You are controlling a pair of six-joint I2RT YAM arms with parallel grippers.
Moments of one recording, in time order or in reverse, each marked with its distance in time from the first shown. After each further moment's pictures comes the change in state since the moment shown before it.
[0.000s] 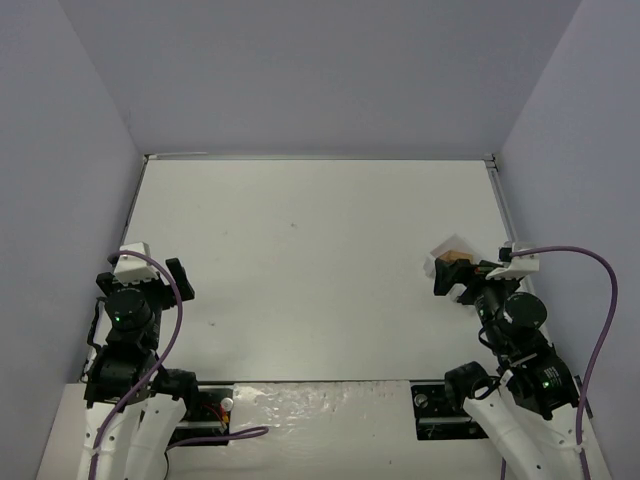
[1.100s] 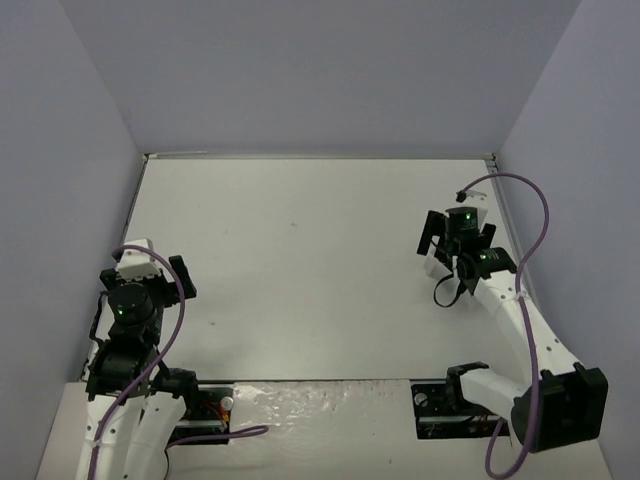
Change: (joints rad) left arm 0.000 0.033 0.000 0.000 0.012 -0.001; right arm -0.180 0.768 0.136 0.016 0.062 0.107
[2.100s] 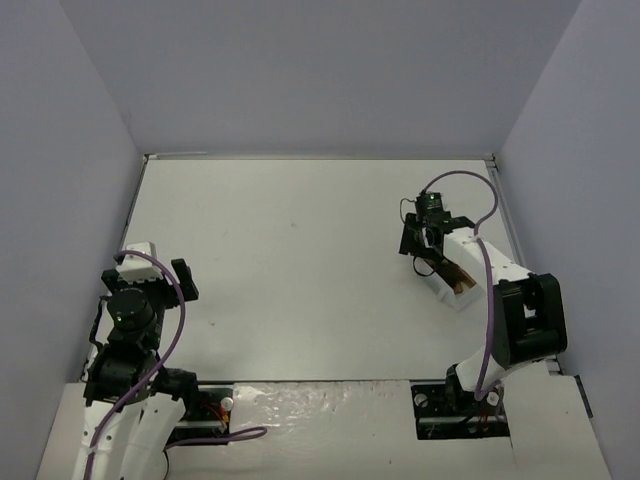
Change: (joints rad) left arm -0.047 -0.034 -0.005 0.016 -0.003 0.017; right arm 0.025 0.446 0.139 0.037 -0.215 0.046
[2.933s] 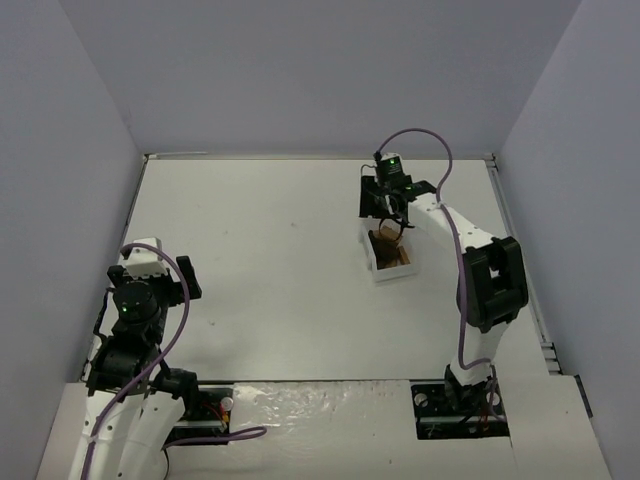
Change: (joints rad) left arm -0.012 0.053 0.000 -0.001 -0.001 -0.004; right arm 0.157 0.302 0.443 0.035 -0.034 -0.049
